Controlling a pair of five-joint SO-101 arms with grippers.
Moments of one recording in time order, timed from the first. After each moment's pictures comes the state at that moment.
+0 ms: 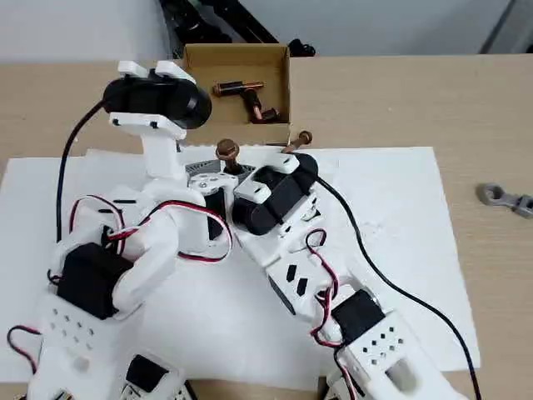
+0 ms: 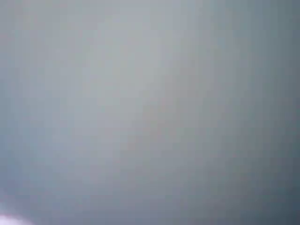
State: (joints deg) left arm 22.9 -40.7 8.9 80.3 23.0; right arm -39.0 -60.0 62.1 15.9 2.2
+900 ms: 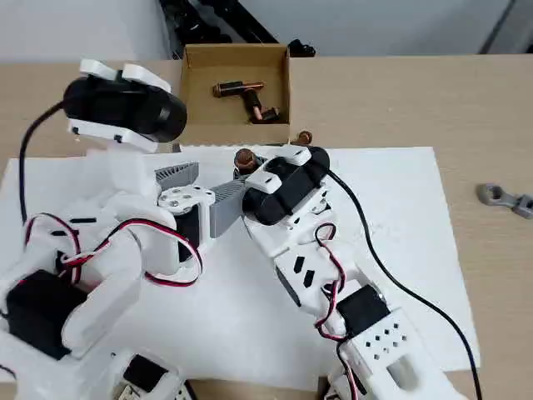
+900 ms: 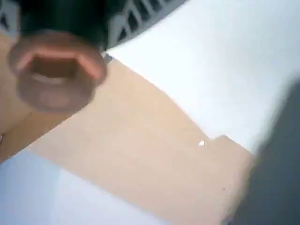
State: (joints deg) left arm 21.9 -40.8 -5.2 93.0 17.8; right arm -35.7 -59.2 61.5 15.8 3.6
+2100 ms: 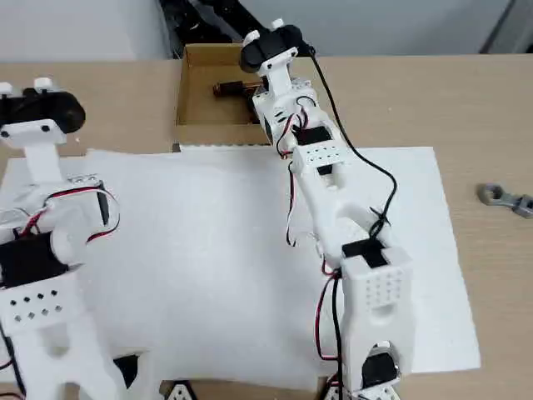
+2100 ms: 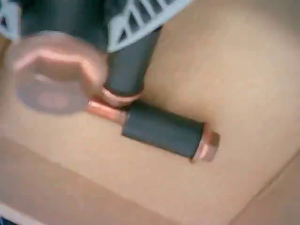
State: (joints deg) left arm -18.3 -40.7 21.8 79.8 0.8; right arm -19.0 35.3 -18.0 15.9 8.8
